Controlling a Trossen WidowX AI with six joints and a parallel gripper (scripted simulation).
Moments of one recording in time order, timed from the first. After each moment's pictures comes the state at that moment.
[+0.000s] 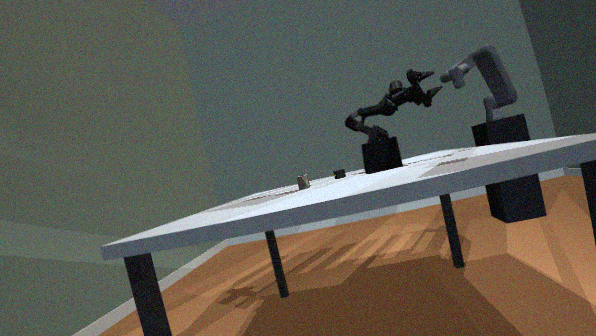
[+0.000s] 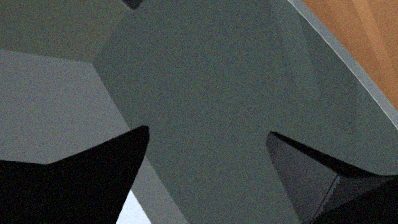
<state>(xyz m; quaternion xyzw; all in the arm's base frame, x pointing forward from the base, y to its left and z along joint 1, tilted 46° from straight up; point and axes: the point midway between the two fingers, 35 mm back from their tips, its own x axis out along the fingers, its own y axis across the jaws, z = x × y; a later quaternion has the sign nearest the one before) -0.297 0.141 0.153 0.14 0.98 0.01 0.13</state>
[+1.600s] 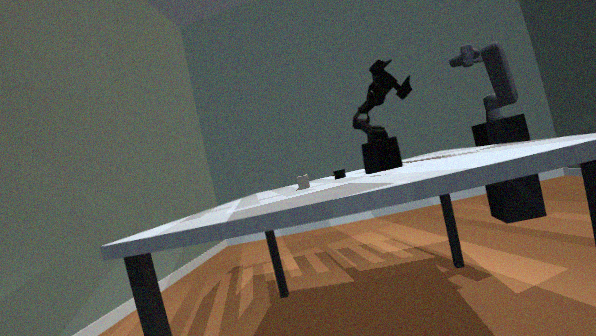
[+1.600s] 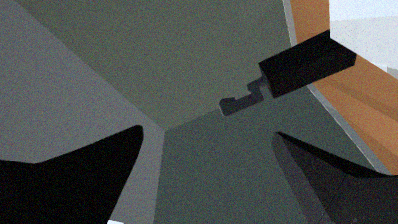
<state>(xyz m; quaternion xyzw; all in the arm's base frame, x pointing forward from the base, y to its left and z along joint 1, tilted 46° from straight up) -0.157 0.283 0.109 0.35 0.83 0.17 0.41</state>
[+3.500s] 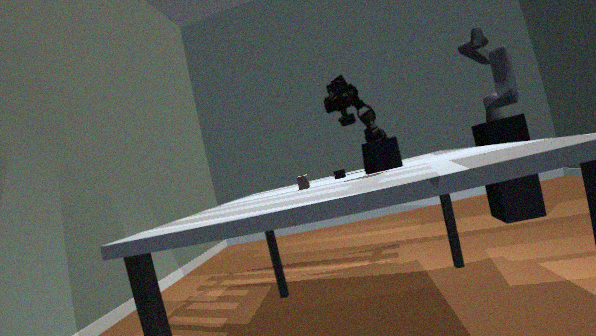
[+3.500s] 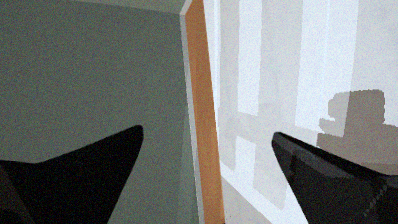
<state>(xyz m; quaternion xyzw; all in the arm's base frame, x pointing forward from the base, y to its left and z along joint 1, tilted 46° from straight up) 0.107 0.263 0.076 0.17 0.54 0.12 0.82</state>
